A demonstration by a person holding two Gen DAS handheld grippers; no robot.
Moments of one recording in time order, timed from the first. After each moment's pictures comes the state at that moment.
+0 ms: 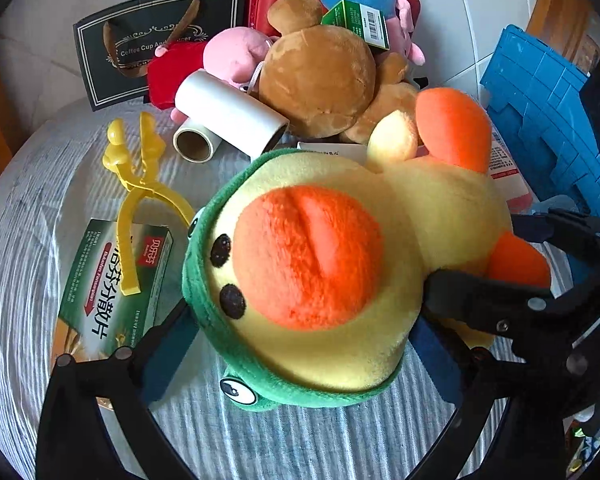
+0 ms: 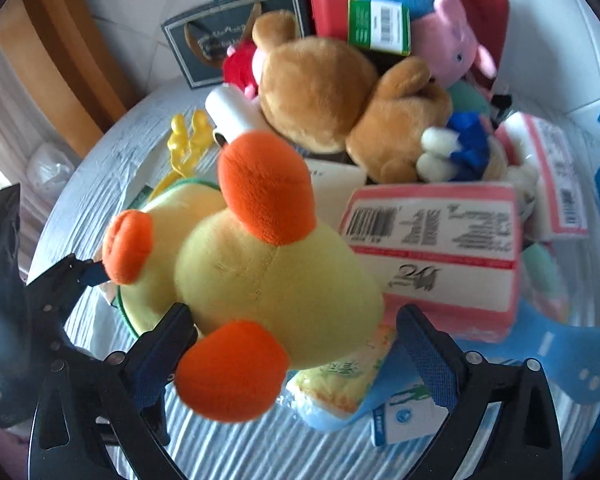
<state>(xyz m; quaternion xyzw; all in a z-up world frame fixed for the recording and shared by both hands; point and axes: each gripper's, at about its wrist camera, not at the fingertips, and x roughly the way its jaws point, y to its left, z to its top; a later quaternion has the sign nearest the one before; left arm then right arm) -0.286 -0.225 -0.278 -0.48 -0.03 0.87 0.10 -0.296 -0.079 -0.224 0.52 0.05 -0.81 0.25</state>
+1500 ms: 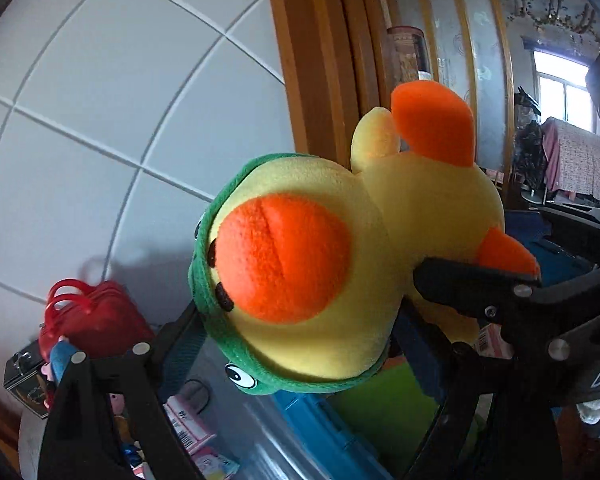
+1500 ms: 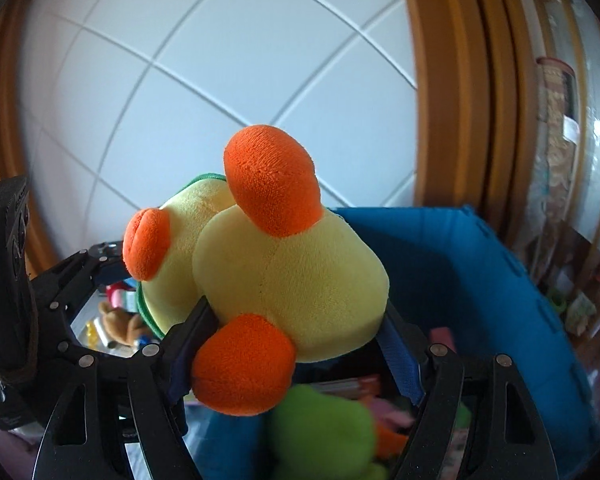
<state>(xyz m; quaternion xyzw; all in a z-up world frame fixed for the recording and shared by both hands) -0.286 0.300 0.039 -0.25 0.14 0.93 0.25 -0.270 0.406 0.093 0.27 -0.02 -0.96 0.09</state>
